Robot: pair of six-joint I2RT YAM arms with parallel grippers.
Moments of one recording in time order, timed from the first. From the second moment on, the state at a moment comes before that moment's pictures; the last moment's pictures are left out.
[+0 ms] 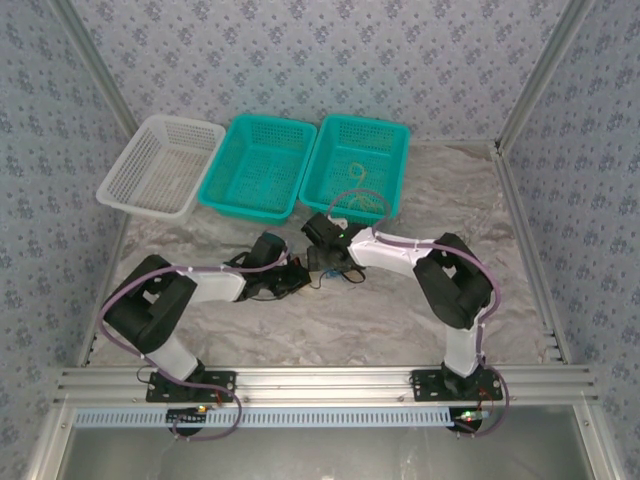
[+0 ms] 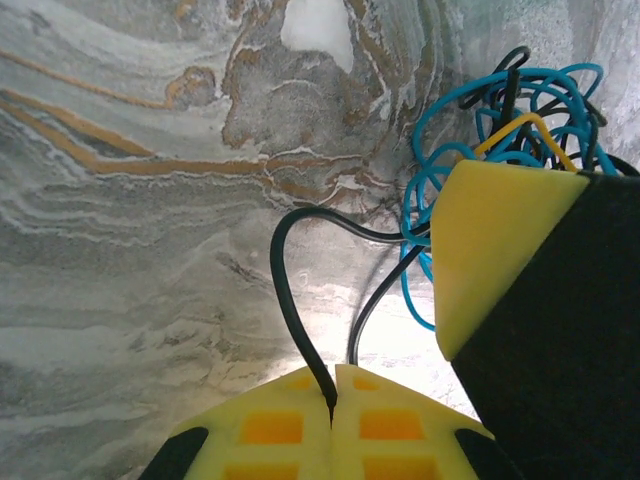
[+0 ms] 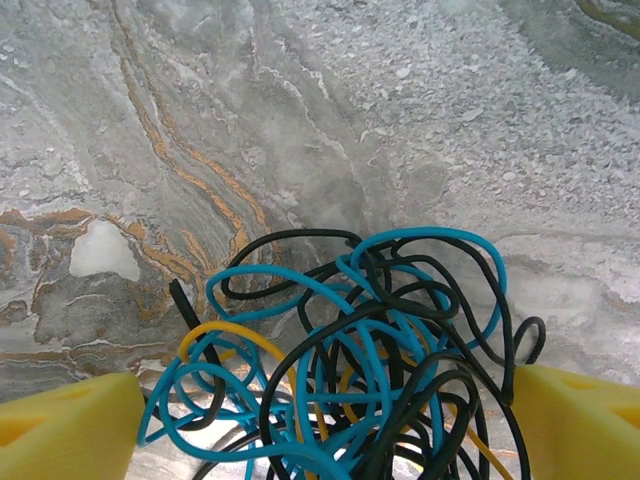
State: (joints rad) left arm -0.66 1.62 0.62 0.17 0.38 -1.06; right arm 0.83 1.89 1.26 -0.59 0.26 0.69
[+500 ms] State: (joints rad) left arm -0.66 1.62 0.62 0.15 0.37 -1.05; right arm 0.87 1.91 1.24 -0.59 0.37 0.67
